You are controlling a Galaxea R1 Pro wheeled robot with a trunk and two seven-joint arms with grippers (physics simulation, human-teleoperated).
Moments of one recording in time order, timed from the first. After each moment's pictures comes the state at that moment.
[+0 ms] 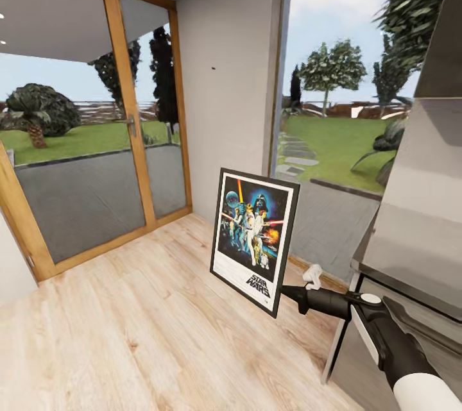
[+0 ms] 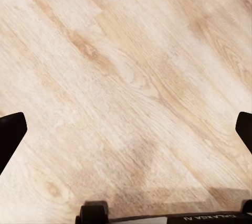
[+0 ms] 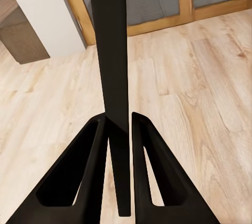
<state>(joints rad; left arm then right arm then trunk) 0.07 0.12 0.31 -0.71 0.03 0.02 -0.47 -0.52 -0.17 -0.04 -0.93 0.01 0.25 1.02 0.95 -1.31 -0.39</state>
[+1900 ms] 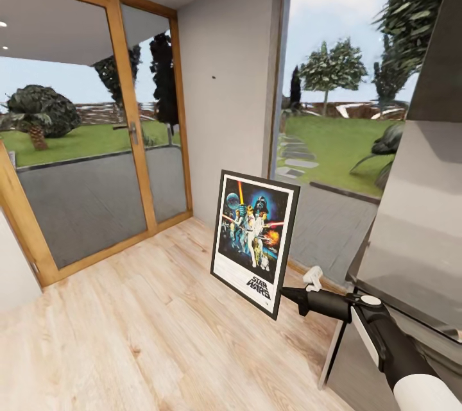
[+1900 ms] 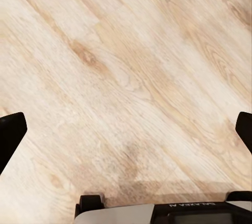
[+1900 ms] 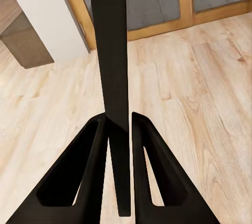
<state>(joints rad) 0.07 0.12 0.31 -0.71 0.03 0.02 -0.47 -0.52 -0.17 -0.04 -0.91 0.01 0.25 1.01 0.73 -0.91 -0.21</state>
